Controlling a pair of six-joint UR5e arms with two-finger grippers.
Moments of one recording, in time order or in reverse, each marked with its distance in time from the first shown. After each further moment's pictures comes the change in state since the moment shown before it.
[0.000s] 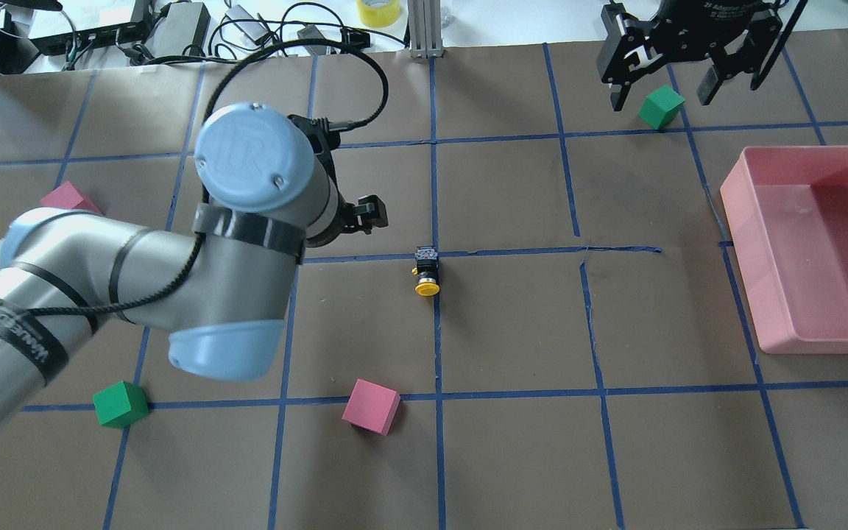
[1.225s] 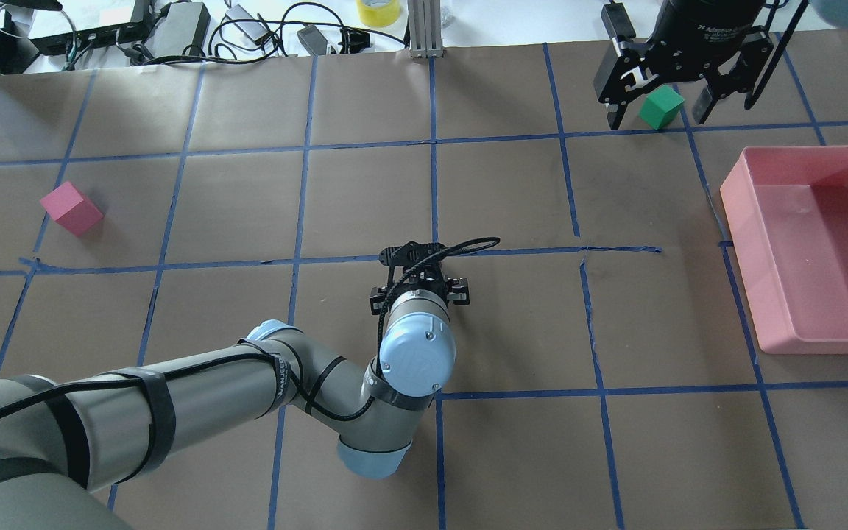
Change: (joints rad) left arm -0.170 -0.413 -0.073 0.659 0.136 -0.040; right arm -0.002 -0.001 0.032 -0.005 0.004 -0.001
